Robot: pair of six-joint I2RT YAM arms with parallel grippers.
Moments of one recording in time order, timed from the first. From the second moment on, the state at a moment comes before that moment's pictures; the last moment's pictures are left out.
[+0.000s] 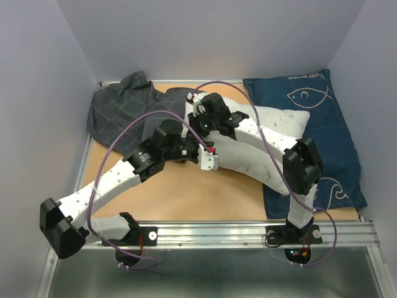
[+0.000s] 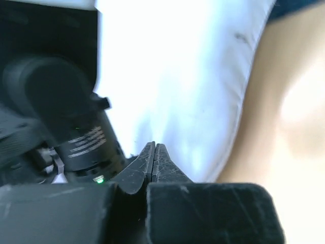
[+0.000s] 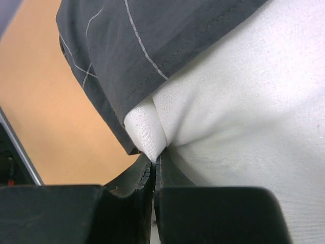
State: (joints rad) left arm -0.81 1.15 1.01 -0.29 0.42 1.00; right arm 0.73 1.91 1.57 -0.30 -0.33 0.19
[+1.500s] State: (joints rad) left arm -0.49 1.82 1.59 -0.43 -0.11 0.15; right arm 0.41 1.73 1.38 -0.31 -0.43 0.23
